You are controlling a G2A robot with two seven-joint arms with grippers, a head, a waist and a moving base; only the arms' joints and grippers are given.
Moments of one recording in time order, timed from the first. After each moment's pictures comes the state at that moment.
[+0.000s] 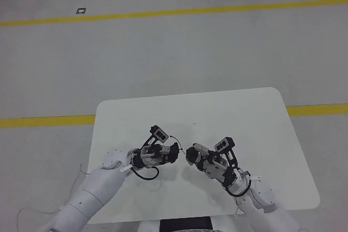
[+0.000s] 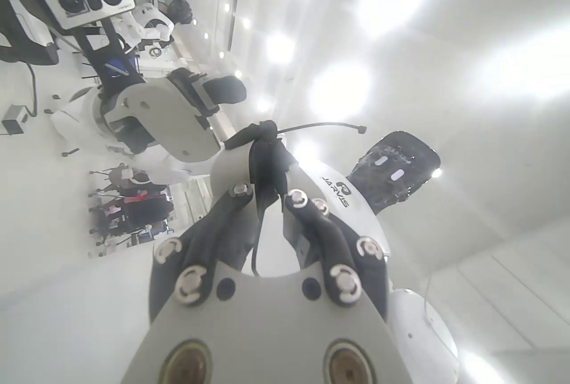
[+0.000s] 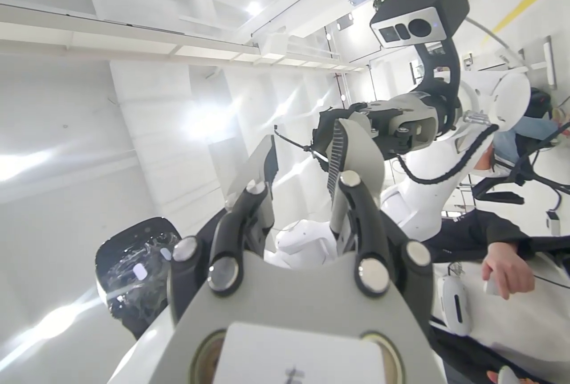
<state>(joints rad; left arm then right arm) 1.23 -1.10 -0.86 -1.32 -1.18 -0.31 -1.37 -1.79 -1.19 1.17 -1.82 0.82 -0.20 0.70</state>
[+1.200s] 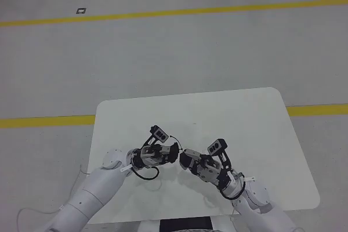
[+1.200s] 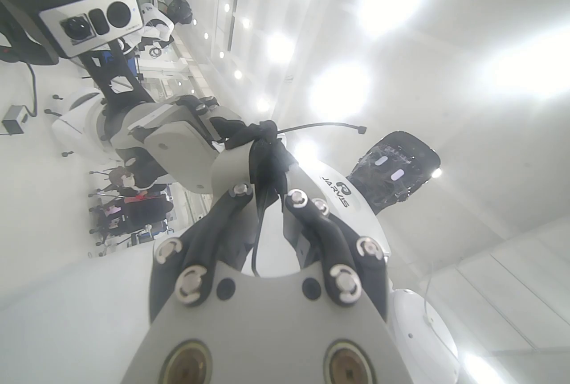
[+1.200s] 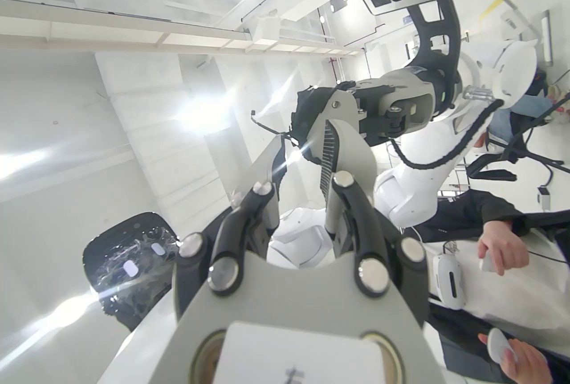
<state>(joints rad) 1.23 -1.10 -0.86 -1.32 -1.18 -0.31 -1.37 -1.76 -1.19 1.12 -1.82 0.80 -0.19 0.71</state>
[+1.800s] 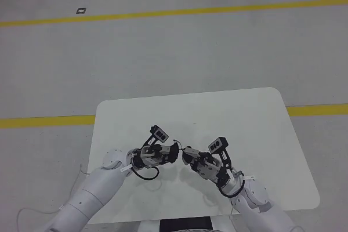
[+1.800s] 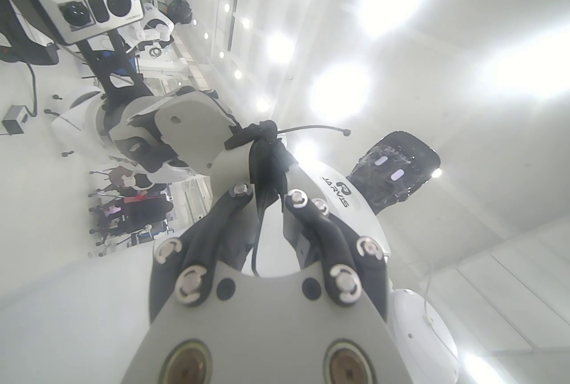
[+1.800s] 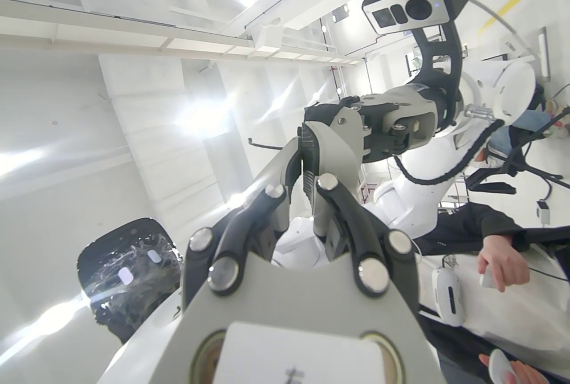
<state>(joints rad) 1.23 -1.10 -0.86 -1.32 -1.18 -0.31 -1.37 -1.75 -1.20 1.11 -1.81 0.78 -0.21 0.66</state>
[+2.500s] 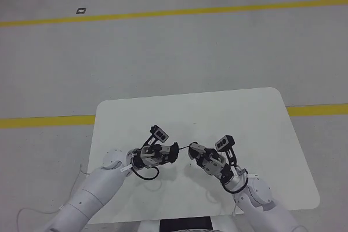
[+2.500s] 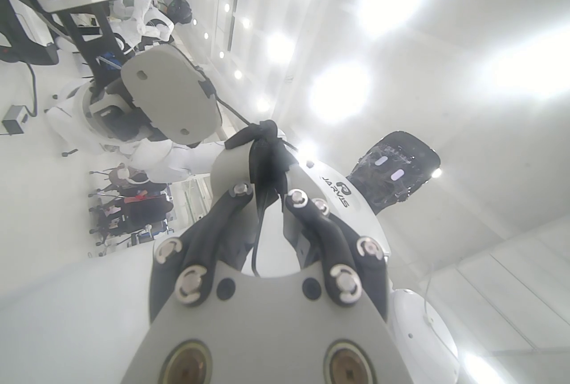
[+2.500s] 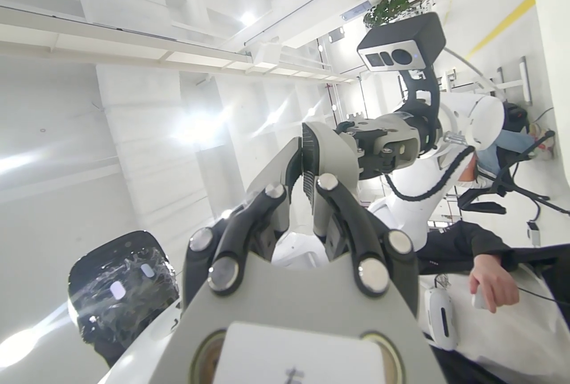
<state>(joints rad) 1.23 -1.10 -0.86 -1.32 -1.18 -0.31 -1.37 -1.76 -1.19 1.16 -1.80 0.77 -0.22 0.62</state>
